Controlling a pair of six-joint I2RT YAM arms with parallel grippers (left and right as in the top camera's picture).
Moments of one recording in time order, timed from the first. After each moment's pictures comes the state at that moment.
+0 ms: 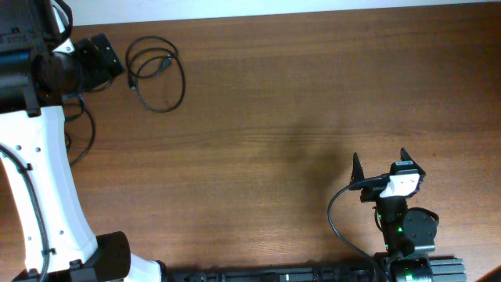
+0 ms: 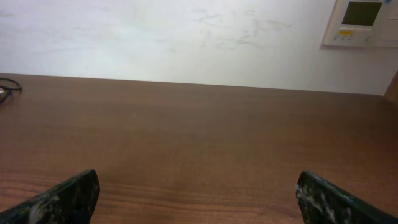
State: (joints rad) left arm 0.12 1.69 2.22 -1.48 -0.06 -0.32; right arm 0.01 0.01 0.01 -0.07 -0.02 -0.04
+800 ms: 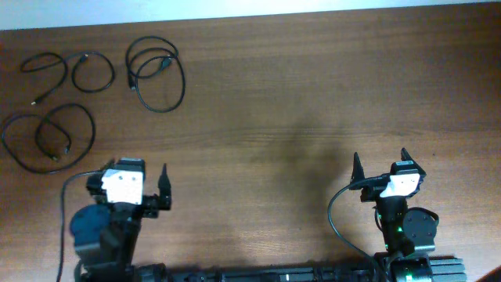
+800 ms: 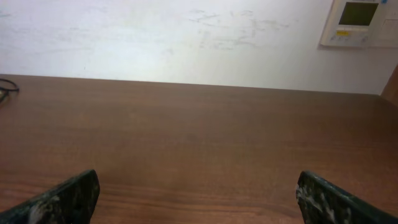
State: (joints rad) left arm 0.12 0.38 0.59 -0.58 0.16 0.21; right arm 0.01 0.01 0.01 -0.07 -0.01 -0.04
